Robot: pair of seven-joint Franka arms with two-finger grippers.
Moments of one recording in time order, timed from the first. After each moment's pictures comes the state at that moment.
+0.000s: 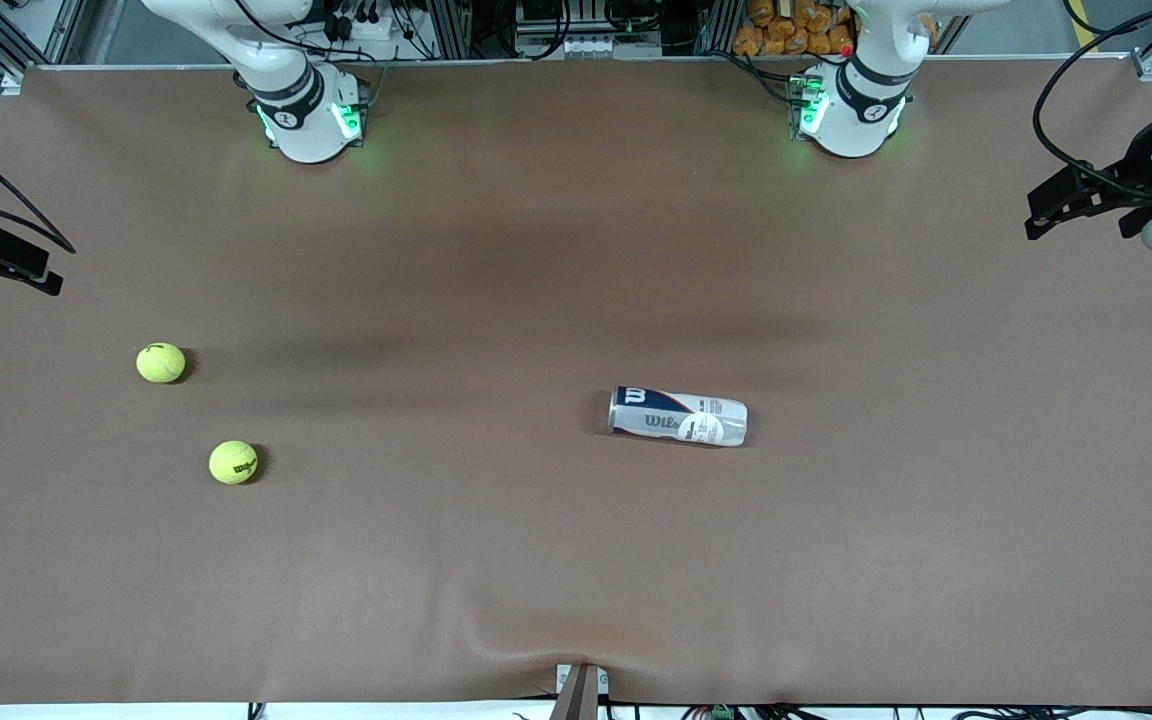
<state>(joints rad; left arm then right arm) -0.04 -0.07 -0.03 -1.61 0.02 1.50 -0.06 -0.05 0.04 -0.07 -1.54 0.04 1.56 -0.09</state>
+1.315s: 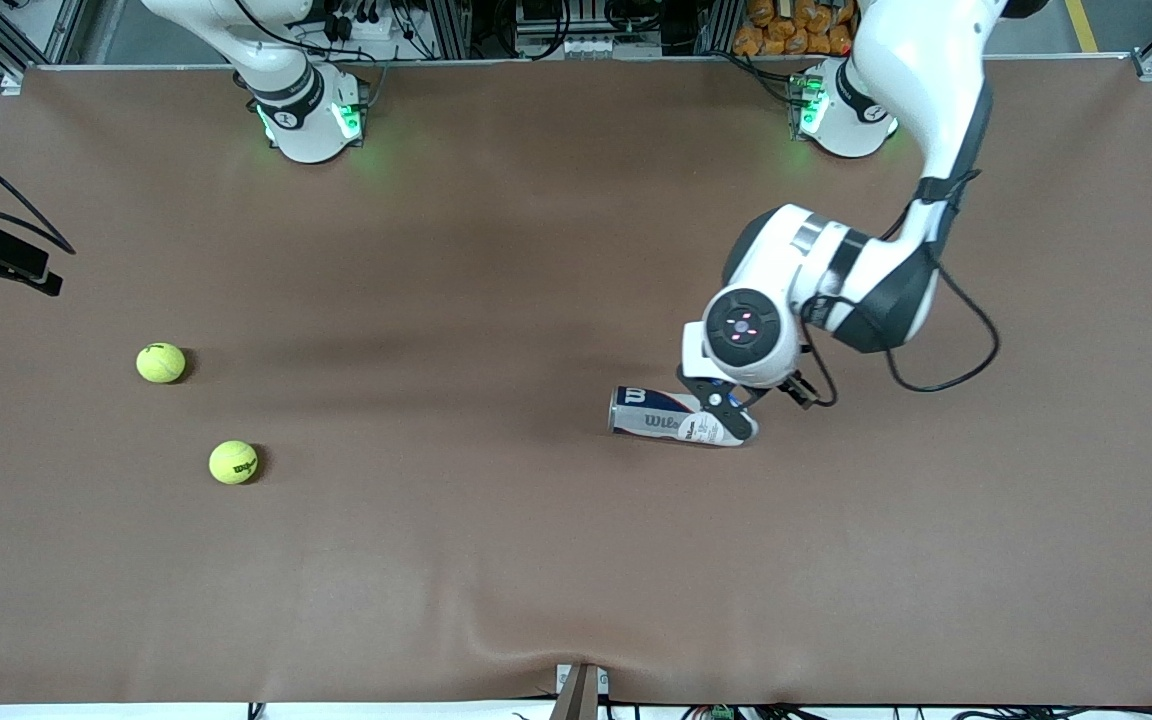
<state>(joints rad) -0.48 0.60 -0.08 -1.42 0.25 1.66 0.30 -0.05 0.04 -0.07 -1.54 0.04 1.55 -0.09</state>
